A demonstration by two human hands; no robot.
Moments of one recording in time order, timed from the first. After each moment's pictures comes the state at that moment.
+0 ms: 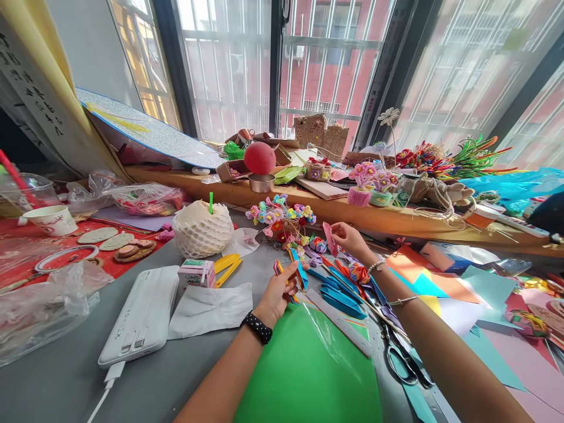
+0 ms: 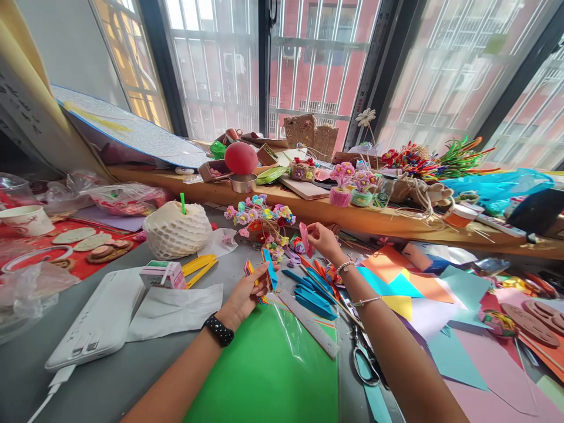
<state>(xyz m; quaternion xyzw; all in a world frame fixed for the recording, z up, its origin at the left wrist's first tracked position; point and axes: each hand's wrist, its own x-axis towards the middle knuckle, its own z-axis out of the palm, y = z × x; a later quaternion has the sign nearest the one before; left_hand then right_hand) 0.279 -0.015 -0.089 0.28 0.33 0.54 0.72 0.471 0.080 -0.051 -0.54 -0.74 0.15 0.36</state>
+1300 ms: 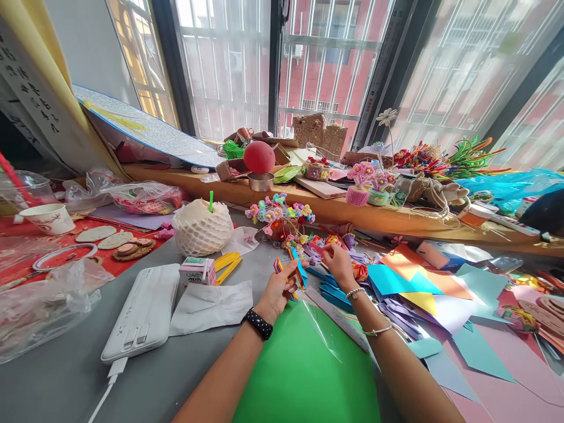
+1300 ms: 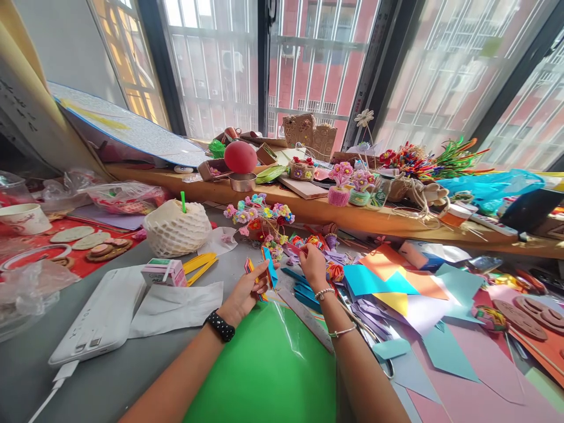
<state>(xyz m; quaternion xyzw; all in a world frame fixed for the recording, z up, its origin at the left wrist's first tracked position) 0.279 -0.015 -0.090 0.30 0.34 0.53 0.72 0.436 0.039 -0.092 -0.63 -0.69 0.05 0.36</state>
